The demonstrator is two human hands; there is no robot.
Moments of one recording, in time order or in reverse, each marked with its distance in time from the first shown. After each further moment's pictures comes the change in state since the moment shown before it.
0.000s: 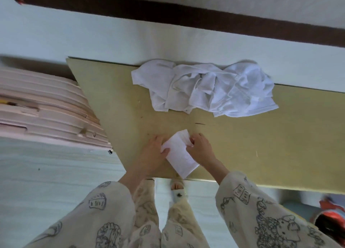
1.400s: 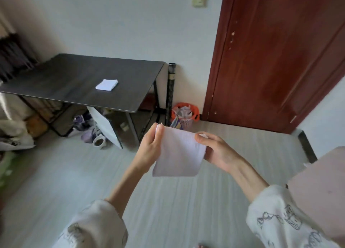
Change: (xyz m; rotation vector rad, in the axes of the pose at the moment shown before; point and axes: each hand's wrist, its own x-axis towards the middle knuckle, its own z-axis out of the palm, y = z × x) left_hand -0.873 -0.172 0.087 -0.645 1.965 -0.504; right_hand -0.674 -0.277 0.369 0.025 -1.649 -0.756
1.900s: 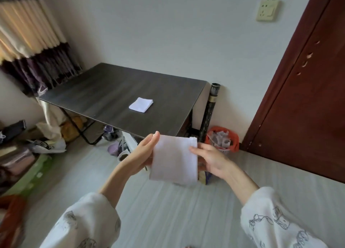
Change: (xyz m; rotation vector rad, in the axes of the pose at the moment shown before) left_hand 0.231 -0.100 -0.167 -0.199 -0.063 -0.500; right_hand 0.306 -0.041 0.078 -0.168 -0.100 0.189
